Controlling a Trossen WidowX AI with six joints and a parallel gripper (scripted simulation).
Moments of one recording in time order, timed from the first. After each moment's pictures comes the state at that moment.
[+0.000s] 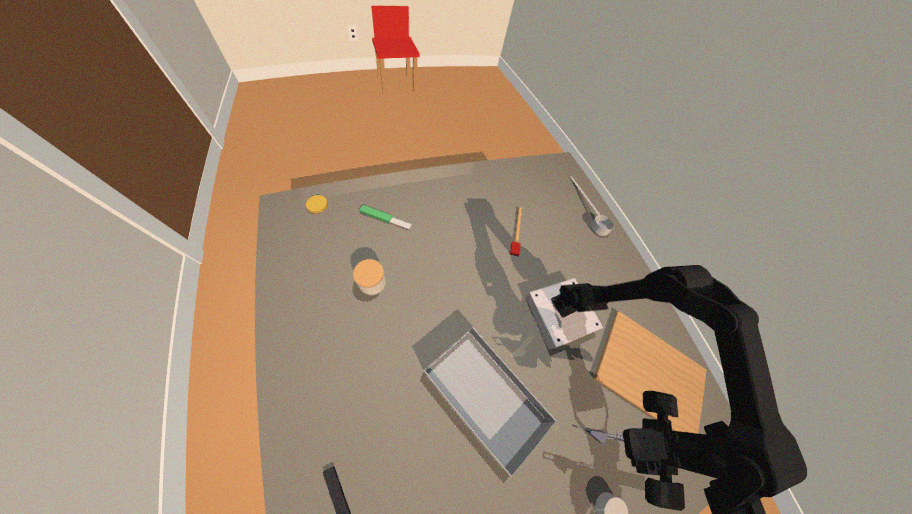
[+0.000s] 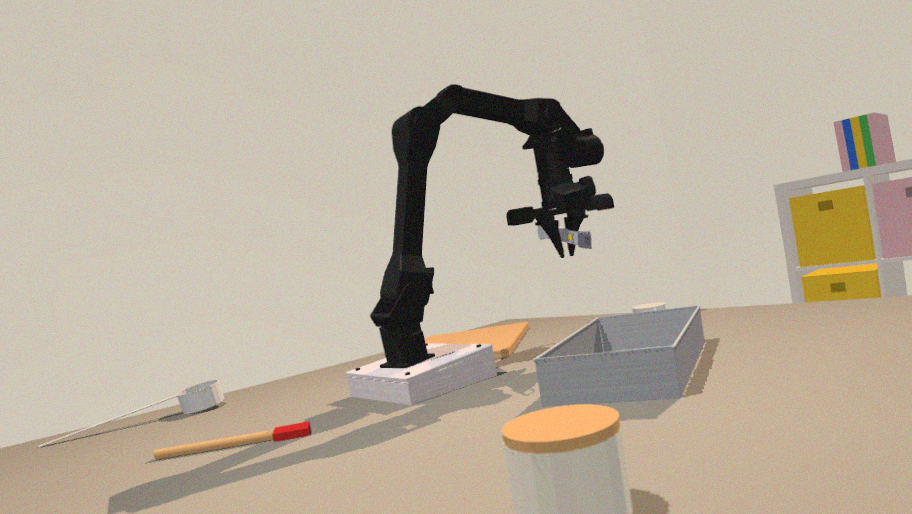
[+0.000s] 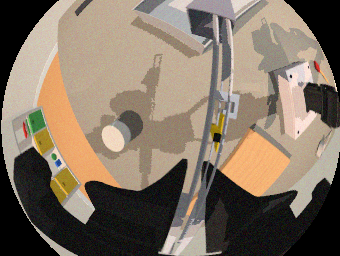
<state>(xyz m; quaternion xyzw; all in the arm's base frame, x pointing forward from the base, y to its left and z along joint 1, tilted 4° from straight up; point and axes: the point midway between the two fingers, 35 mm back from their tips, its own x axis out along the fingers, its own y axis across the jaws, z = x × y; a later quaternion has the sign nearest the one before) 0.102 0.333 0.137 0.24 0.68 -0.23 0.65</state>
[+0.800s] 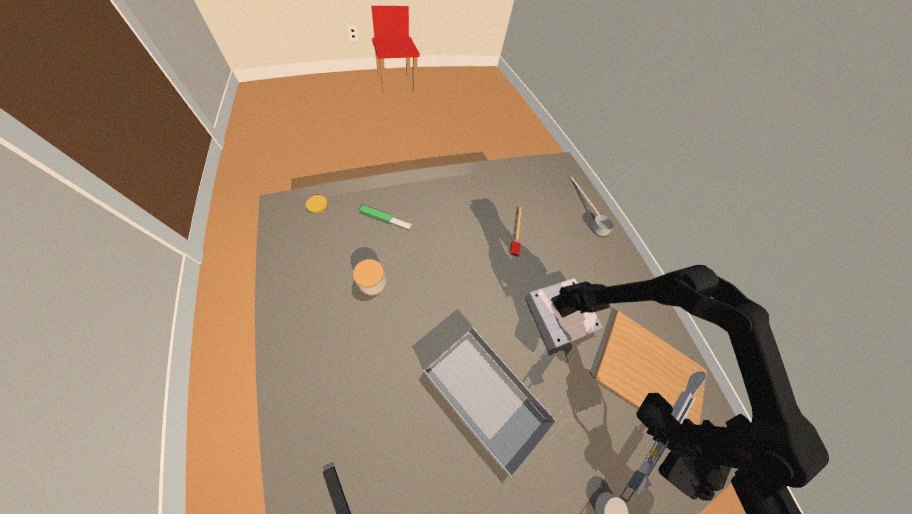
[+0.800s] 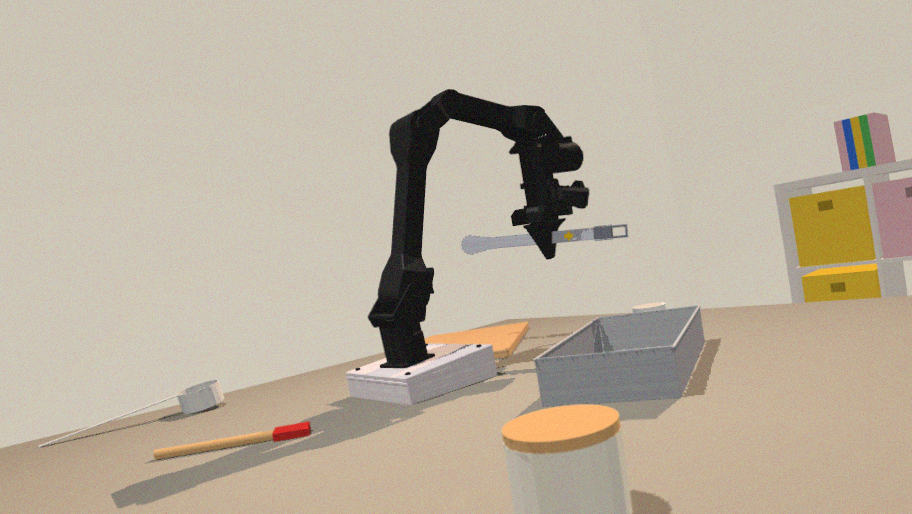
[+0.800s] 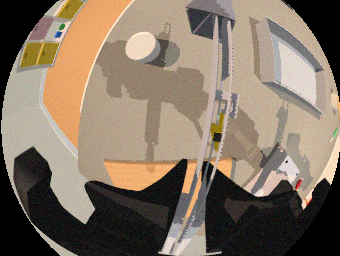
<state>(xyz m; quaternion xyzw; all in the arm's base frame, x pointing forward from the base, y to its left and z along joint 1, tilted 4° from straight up) 0.054 0.347 0.137 -0.10 0.71 0.12 0.68</state>
